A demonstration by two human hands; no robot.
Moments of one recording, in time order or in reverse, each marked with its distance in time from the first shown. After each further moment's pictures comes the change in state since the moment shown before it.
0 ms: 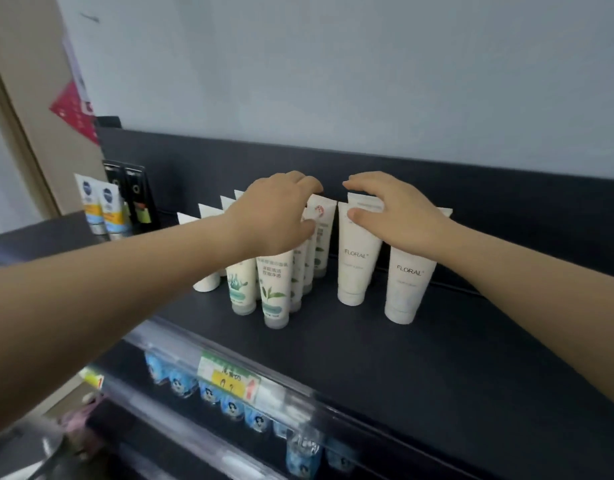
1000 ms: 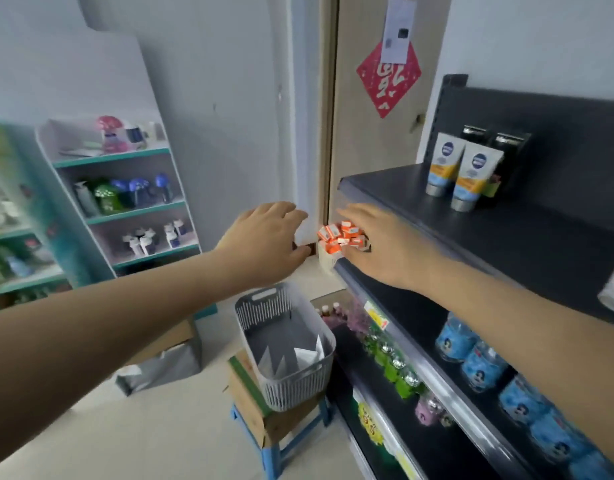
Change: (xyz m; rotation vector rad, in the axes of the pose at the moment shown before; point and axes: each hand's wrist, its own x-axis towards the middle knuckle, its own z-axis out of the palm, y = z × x) left_hand -0.395 -0.320 -0.081 0.244 -0.212 -0.780; right_hand 0.075 -0.418 0.312 0.136 -0.369 -0.579
